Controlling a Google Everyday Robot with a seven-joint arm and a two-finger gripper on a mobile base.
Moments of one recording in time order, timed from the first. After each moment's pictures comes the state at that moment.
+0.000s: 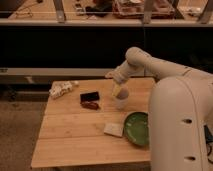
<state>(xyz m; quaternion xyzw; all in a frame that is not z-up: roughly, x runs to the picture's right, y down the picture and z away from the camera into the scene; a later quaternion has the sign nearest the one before) 0.028 -0.021 0.843 -0.27 -0.29 0.00 0.92</state>
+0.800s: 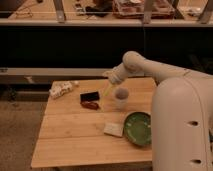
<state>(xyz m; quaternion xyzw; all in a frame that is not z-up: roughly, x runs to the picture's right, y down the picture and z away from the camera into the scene) -0.011 -0.026 0.851 -0.23 -0.31 0.08 0.92</state>
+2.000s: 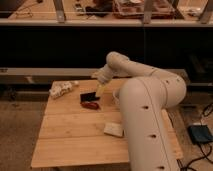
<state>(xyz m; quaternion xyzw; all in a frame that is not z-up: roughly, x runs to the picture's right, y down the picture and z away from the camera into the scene) -0.065 -0.023 0.935 -0.25 -0.30 -0.03 0.92</state>
